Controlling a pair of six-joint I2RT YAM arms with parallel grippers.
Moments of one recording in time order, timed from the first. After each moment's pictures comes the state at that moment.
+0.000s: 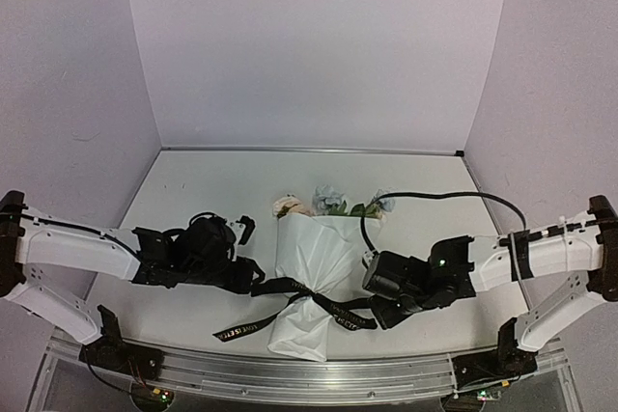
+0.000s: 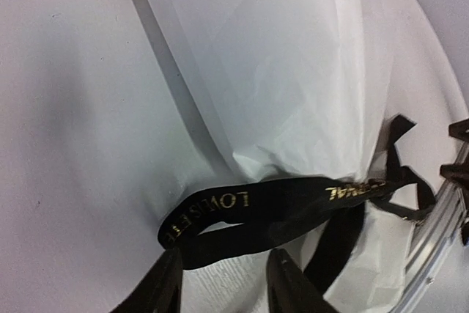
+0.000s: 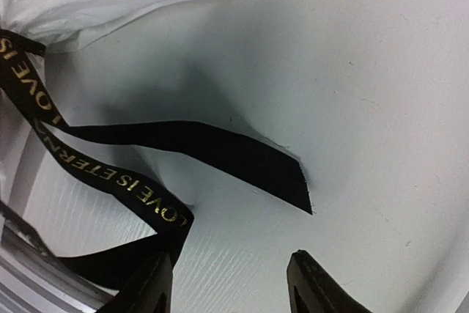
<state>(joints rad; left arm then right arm) -1.05 1.34 0.65 -0.13 -0.11 -0.65 1.24 1.44 0.85 -0.71 0.34 0.66</state>
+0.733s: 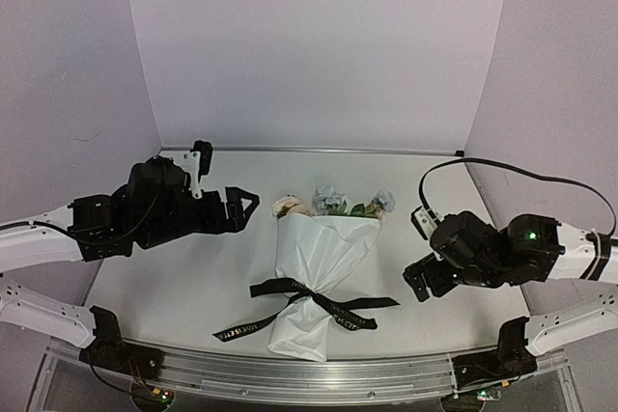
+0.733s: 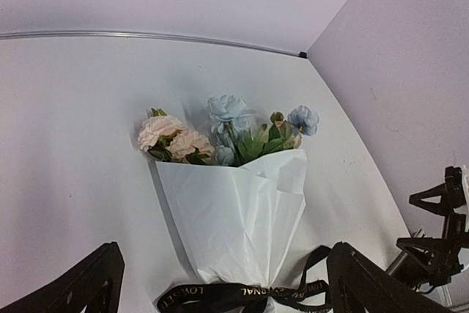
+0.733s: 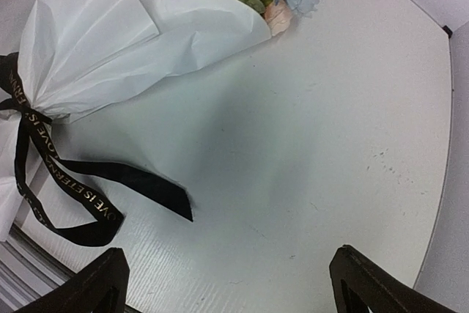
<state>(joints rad) -1.05 1.03 0.86 -0.26 -0.36 -0.65 1.14 1.01 0.84 -0.88 0.49 0.46</state>
